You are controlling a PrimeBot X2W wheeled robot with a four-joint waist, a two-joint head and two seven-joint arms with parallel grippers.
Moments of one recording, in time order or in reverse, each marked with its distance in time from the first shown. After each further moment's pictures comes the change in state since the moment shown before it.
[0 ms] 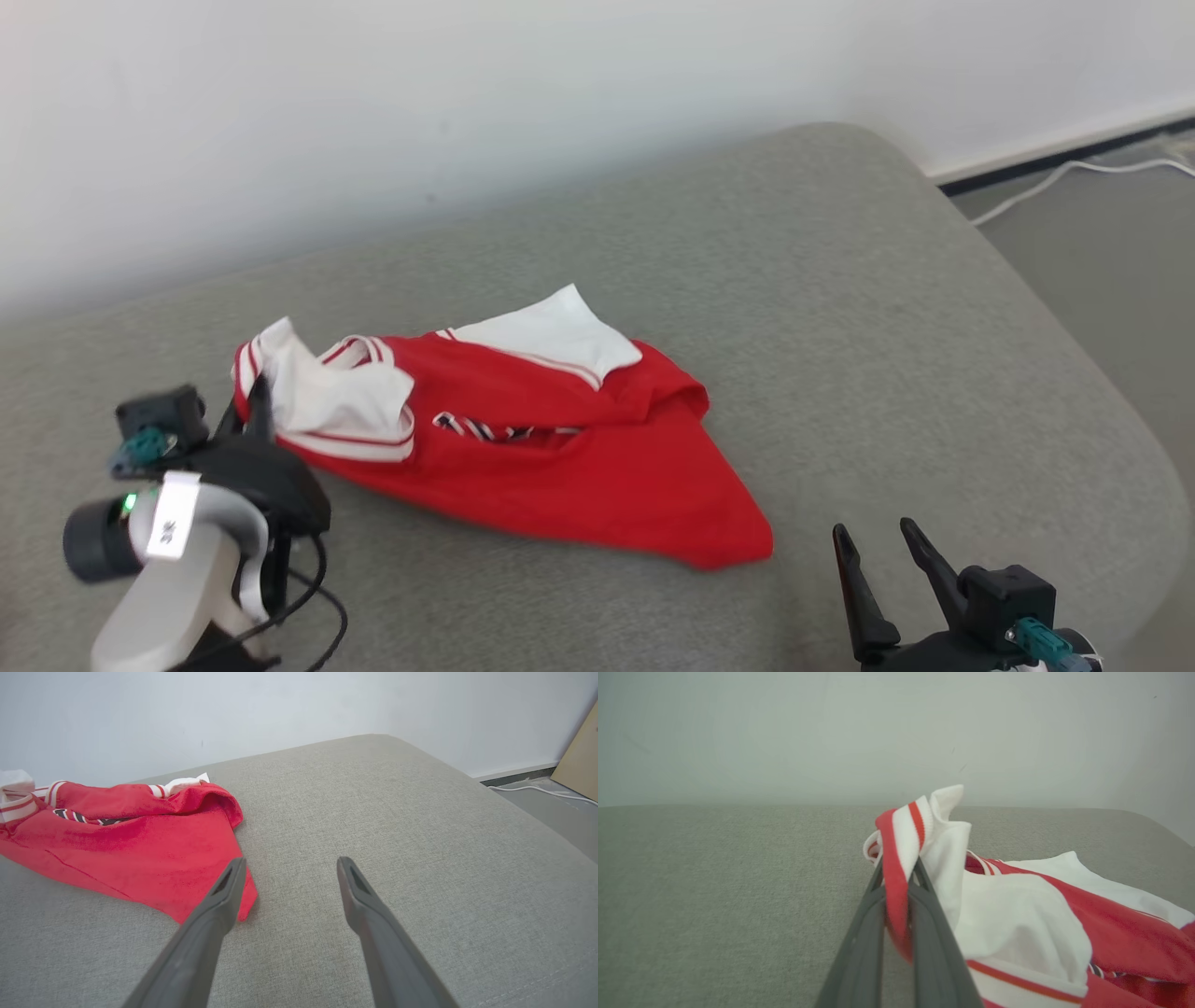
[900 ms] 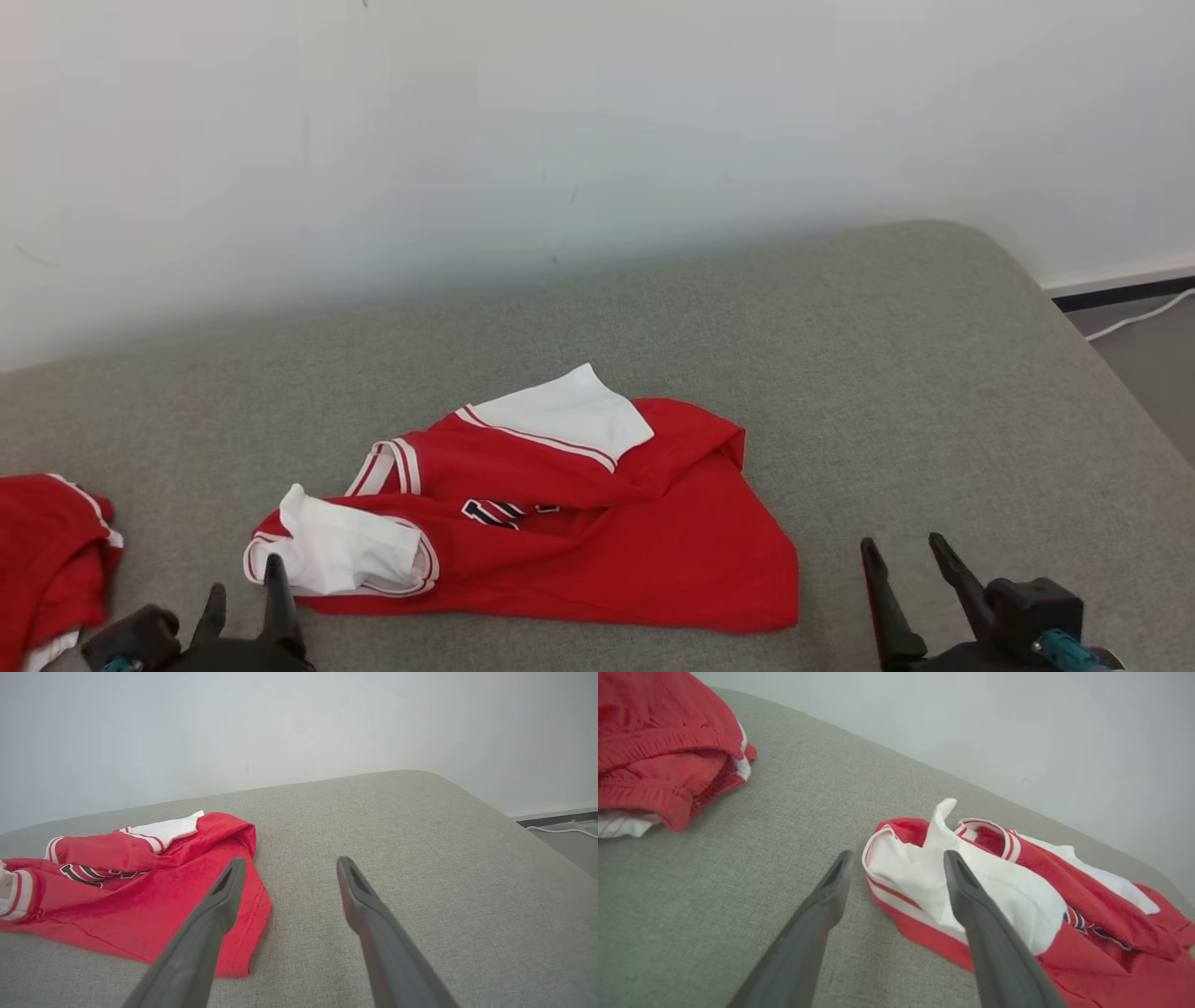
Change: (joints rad) left arm 0.468 -0.025 0.200 -0.287 -0.125 0.020 -0.026; right arm 0.048 -0.023 -0.024 -0.024 -0.002 -0.014 0.020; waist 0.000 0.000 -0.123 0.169
